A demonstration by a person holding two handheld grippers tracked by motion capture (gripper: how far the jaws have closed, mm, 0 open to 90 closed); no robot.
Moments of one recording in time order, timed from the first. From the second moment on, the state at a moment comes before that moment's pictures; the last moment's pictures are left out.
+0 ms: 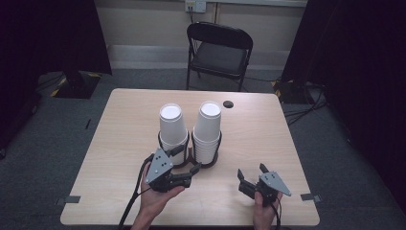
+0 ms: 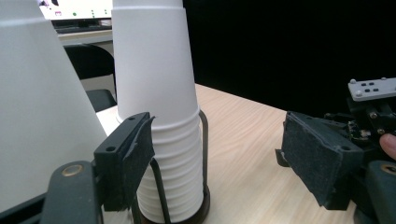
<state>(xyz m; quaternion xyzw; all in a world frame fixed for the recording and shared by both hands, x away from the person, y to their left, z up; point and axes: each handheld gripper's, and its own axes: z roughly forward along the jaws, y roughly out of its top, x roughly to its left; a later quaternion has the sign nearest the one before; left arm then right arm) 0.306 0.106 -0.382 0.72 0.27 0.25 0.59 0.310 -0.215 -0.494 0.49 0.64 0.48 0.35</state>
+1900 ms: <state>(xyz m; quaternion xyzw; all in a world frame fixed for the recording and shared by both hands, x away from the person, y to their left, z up) 0.399 0.056 -0.295 0.76 0.26 0.24 0.54 0.308 -0.216 -0.494 0.48 0.64 0.49 0.35</state>
